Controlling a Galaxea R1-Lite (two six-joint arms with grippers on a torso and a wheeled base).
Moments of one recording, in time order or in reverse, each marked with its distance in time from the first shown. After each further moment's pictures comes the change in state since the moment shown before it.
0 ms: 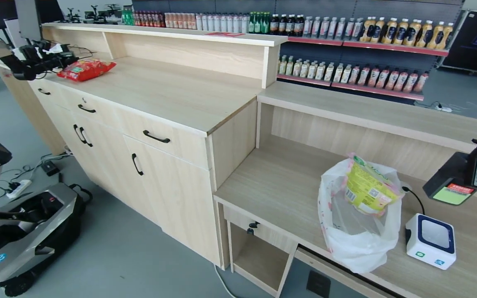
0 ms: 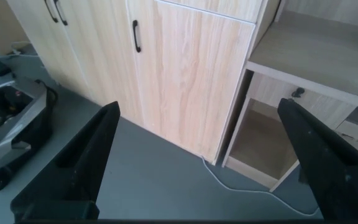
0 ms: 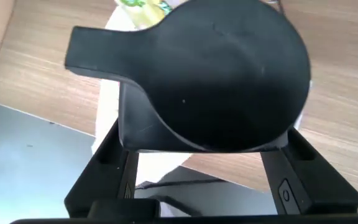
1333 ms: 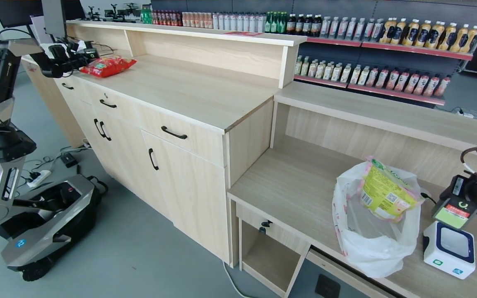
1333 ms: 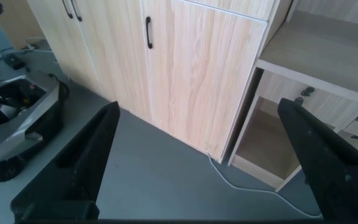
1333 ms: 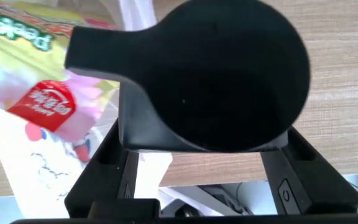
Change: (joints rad) left arm 0.000 0.000 0.000 0.000 0.000 0.000; right arm -0.155 0.411 -0.177 0.082 -0.166 0.169
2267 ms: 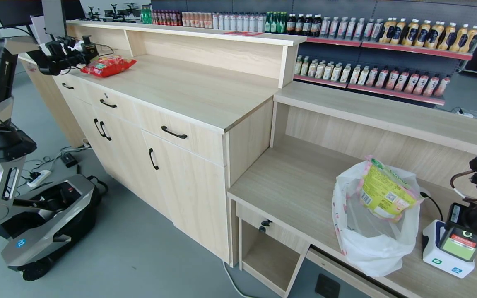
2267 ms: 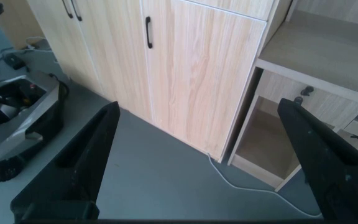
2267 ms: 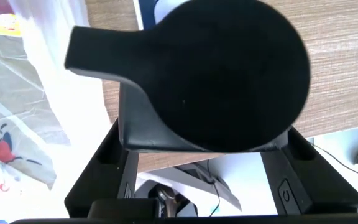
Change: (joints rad) left arm 0.000 0.000 0.000 0.000 0.000 0.000; right arm -0.005 0.053 0.120 -0.006 -0.131 -0.006
